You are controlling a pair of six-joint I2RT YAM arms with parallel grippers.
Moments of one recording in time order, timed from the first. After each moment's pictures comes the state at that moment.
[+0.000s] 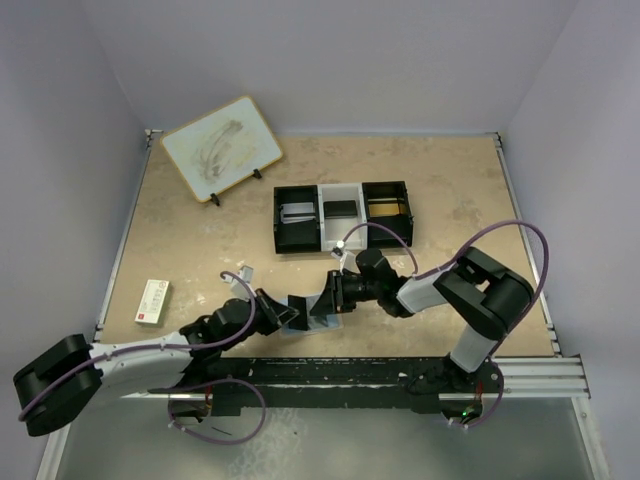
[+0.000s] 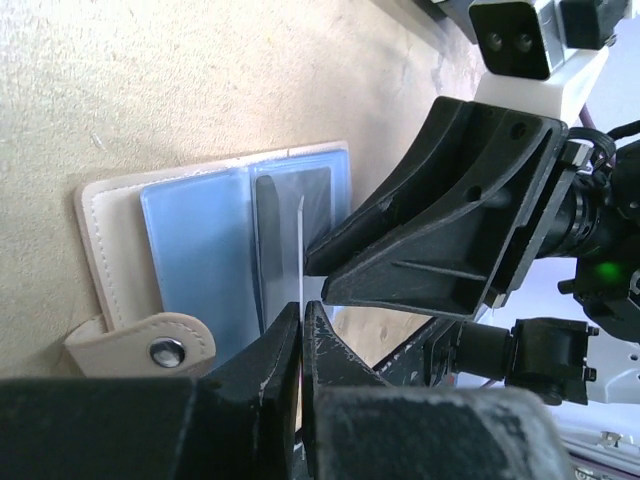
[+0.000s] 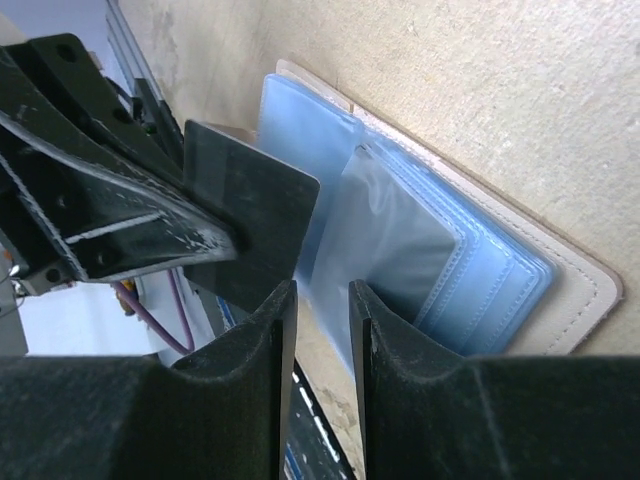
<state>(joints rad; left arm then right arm) -0.97 0.91 0.01 0.46 -0.17 -1.27 0.78 1.72 0.48 0.65 -0.59 0.85</state>
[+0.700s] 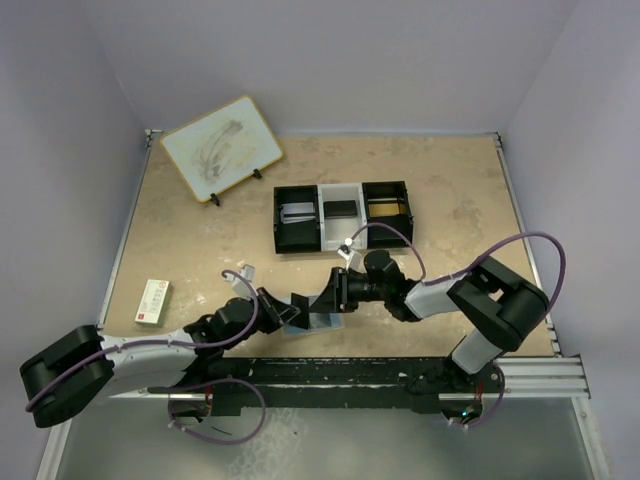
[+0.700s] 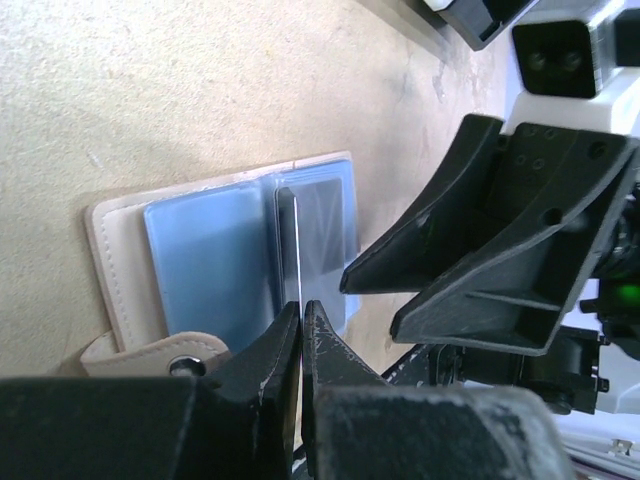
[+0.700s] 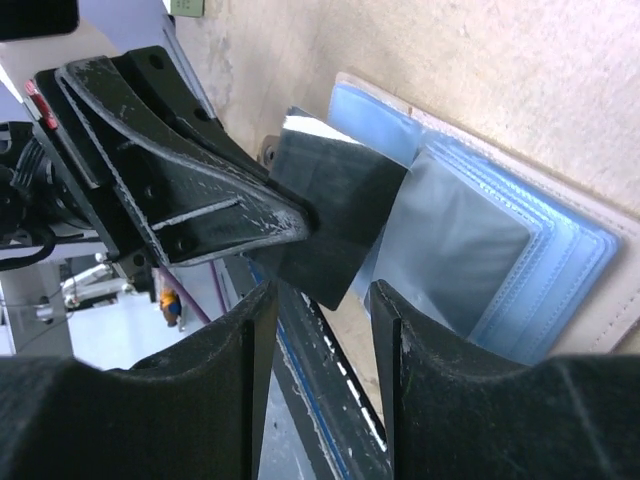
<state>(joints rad) -0.97 0.95 0.01 0.51 -0.19 -1.25 0.78 1.60 0.44 0.65 -0.57 0.92</state>
